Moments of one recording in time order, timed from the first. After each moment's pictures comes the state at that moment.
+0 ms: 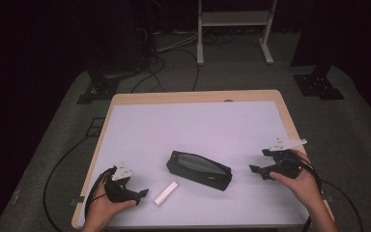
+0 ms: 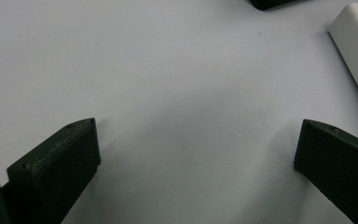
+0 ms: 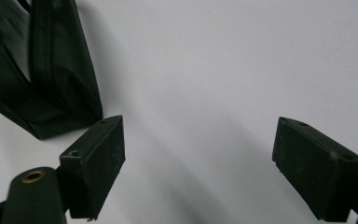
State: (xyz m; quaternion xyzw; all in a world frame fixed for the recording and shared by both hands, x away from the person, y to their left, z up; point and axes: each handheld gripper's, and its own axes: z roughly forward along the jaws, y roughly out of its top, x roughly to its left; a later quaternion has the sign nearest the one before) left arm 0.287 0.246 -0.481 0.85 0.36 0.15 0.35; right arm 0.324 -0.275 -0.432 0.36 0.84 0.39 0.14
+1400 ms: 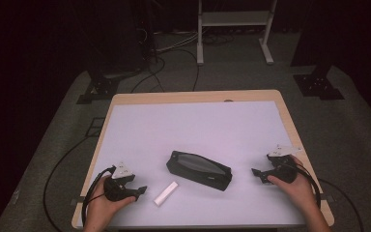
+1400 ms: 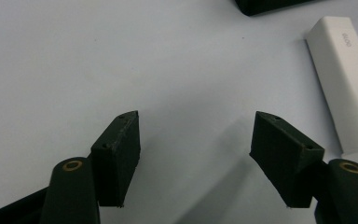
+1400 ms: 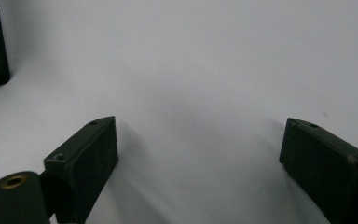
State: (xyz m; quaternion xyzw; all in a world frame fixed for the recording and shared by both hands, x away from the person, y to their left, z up) left arm 0.278 0.239 -0.460 0.85 0.38 0.14 0.33; right arm 0.334 -0.289 -0.484 0.40 0.83 0.36 0.17
